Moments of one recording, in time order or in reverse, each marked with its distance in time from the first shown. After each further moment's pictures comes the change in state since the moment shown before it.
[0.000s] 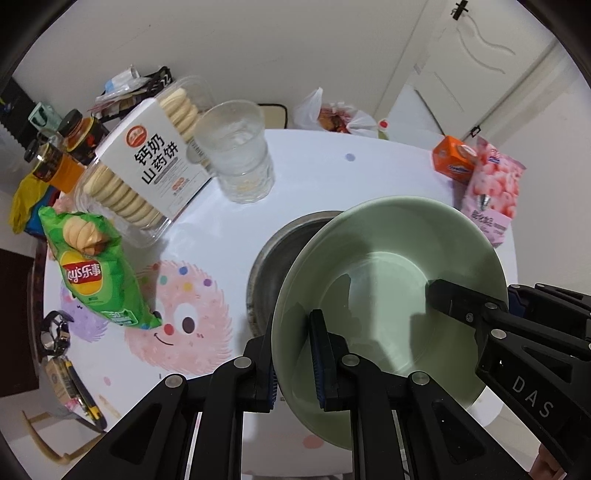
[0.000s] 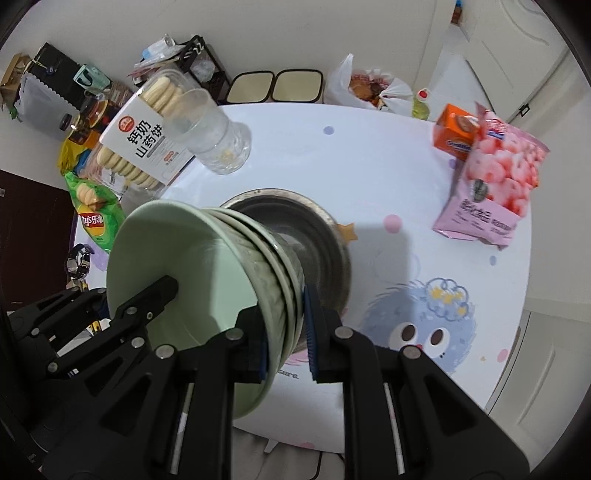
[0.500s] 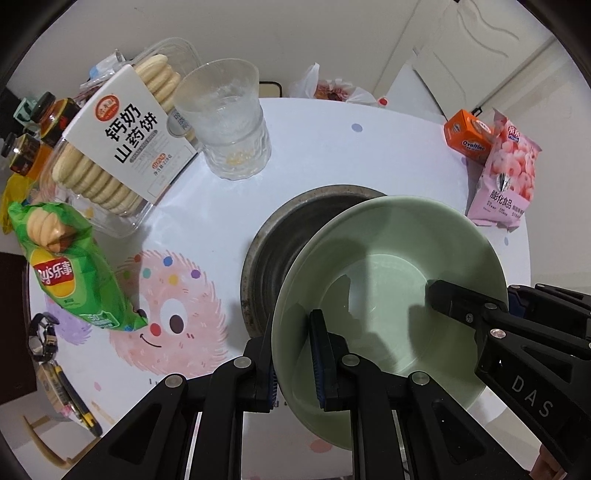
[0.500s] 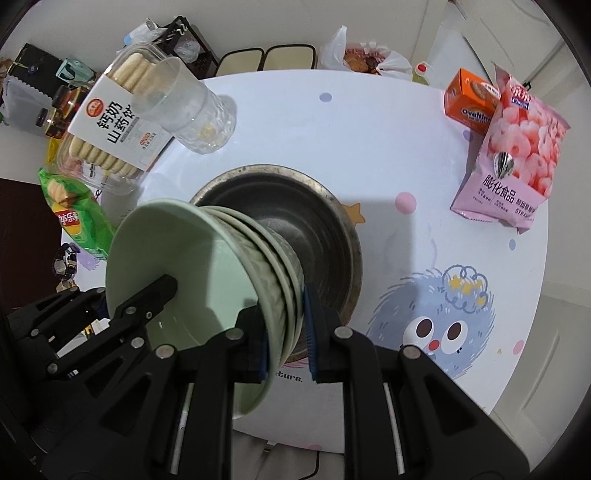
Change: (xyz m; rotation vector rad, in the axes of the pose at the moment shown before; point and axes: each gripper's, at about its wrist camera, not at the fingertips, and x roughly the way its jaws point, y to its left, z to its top) left arm 0.043 0.006 0.003 0.029 0.076 -0.016; right arm 0.040 -0.008 0.001 0.049 0.081 -0.007
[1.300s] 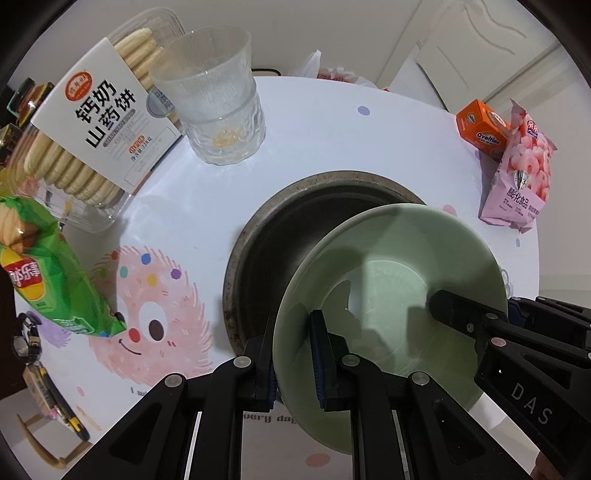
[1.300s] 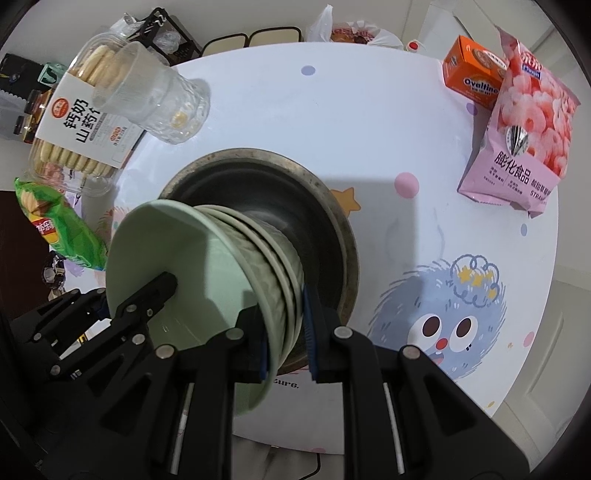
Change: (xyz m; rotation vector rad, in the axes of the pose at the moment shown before) left arm 0.038 0.002 0.007 -0.017 0.036 -0.021; right arm 0.034 -0.013 0.006 0.054 0.064 -0.015
